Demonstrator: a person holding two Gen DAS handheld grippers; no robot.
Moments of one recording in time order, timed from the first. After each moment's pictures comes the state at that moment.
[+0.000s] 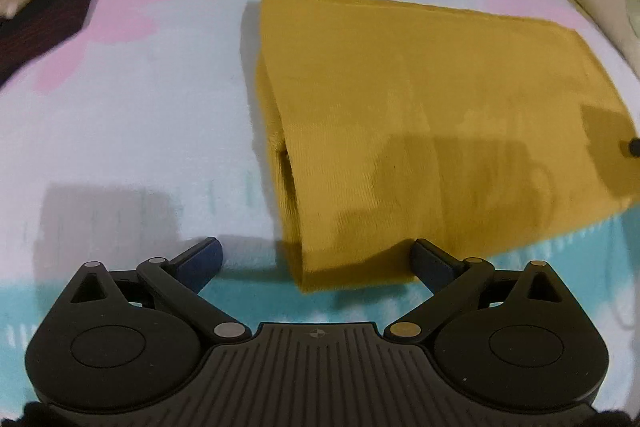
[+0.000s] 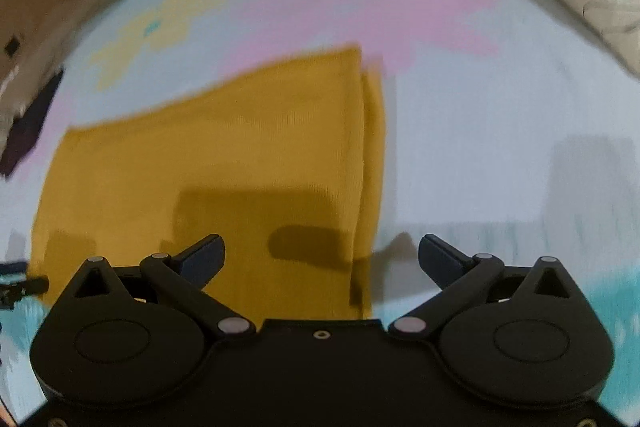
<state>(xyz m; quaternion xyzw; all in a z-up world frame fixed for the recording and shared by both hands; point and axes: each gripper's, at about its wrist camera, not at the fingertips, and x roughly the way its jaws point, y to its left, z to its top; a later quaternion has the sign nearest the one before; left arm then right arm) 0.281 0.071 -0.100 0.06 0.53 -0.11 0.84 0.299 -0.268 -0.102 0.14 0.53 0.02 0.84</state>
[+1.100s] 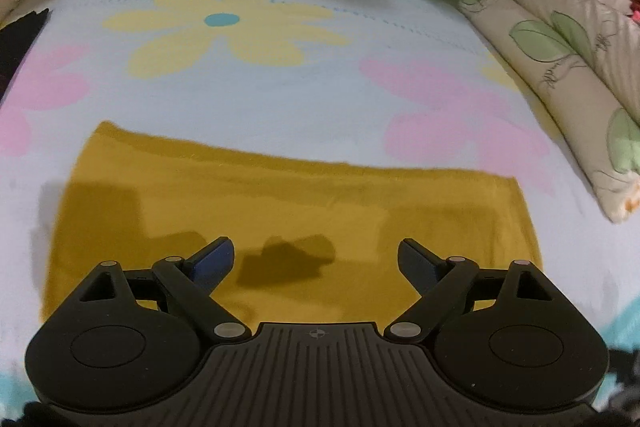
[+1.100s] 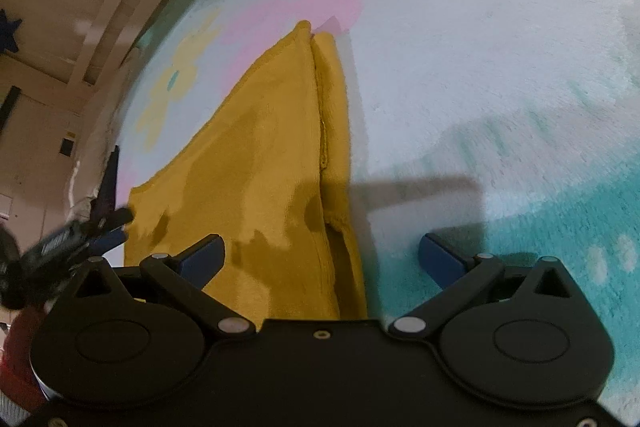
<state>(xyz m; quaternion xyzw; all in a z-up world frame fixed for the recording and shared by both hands) 0.369 -0.086 -0.056 -0.05 0.47 -0.10 0.87 0.264 -0.336 -0.124 0.37 0.48 0.08 0.79</state>
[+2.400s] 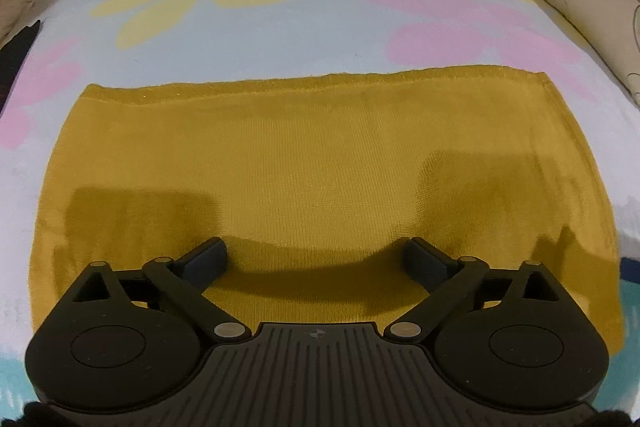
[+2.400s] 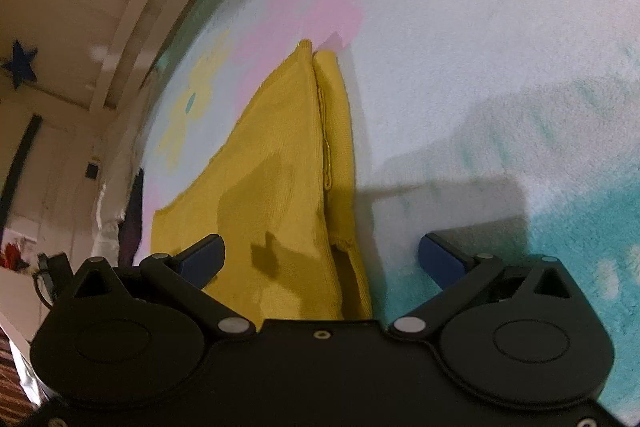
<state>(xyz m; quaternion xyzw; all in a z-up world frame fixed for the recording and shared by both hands) 0.350 -0.114 -0.105 0.05 0.51 -0.08 0.86 0.263 -0.351 -0.132 0.43 0.44 0.09 0.79</state>
